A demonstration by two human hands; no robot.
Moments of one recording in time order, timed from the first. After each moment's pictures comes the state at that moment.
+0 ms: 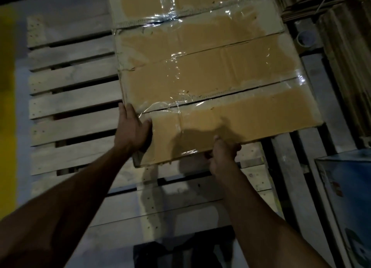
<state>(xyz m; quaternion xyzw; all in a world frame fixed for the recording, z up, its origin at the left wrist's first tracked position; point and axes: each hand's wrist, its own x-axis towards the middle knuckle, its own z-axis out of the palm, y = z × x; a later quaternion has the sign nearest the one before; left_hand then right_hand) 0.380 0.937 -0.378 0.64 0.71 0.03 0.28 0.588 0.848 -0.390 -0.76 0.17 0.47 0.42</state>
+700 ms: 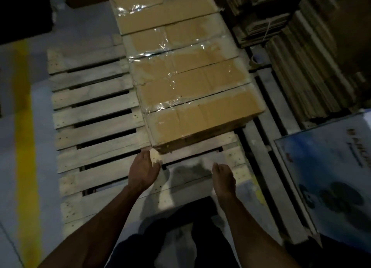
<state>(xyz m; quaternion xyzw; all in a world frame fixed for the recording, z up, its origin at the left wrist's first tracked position) 0.333 0.760 -0.246 0.71 0.63 -0.09 0.32 0.554 0.651 -0.254 -0.85 -0.14 0.45 0.22</state>
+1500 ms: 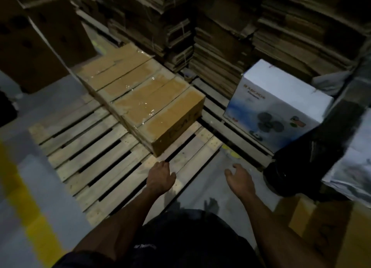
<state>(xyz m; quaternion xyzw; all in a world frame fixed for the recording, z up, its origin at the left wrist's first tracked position) 0.208 0.612 -0.043 0.89 0.34 -0.20 0.23 0.375 0.402 -0.029 -0.92 -0.08 0.31 0.23</state>
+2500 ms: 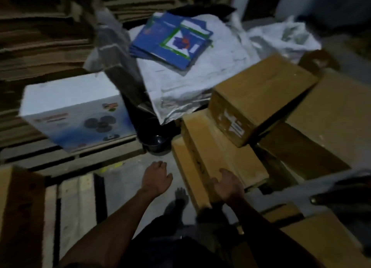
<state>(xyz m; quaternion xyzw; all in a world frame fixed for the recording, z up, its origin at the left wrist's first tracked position) 0.403 0.188 -0.027 0.94 -0.20 -0.25 0.08 0.287 -0.028 -0.012 -0.88 0.35 0.19 0.25</state>
